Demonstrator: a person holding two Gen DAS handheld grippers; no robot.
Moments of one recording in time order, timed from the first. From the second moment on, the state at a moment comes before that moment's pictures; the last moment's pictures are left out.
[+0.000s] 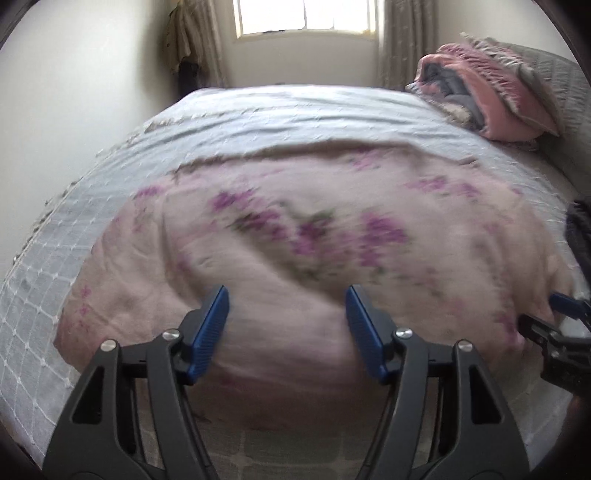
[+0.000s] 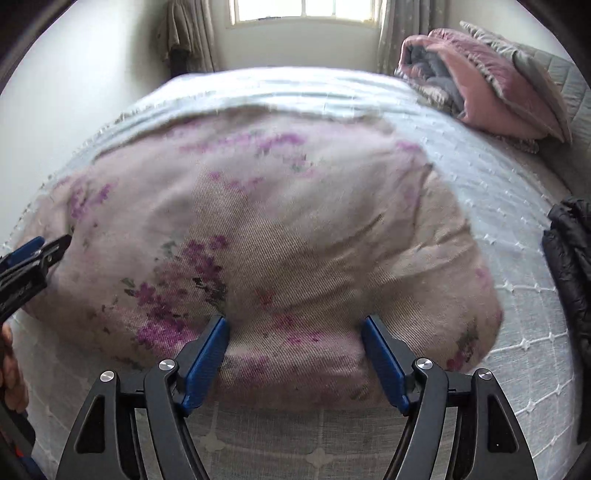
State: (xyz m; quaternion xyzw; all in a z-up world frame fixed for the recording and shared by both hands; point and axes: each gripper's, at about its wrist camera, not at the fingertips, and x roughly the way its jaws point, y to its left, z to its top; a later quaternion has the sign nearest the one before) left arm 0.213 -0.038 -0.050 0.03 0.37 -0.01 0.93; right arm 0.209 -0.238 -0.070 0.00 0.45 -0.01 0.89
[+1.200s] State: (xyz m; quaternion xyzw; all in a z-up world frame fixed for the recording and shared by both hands) left arm 0.232 -0.052 -0.067 0.00 0.40 -0.04 0.91; right arm 0.208 -0.277 -0.065 0.02 0.45 -0.08 0.89
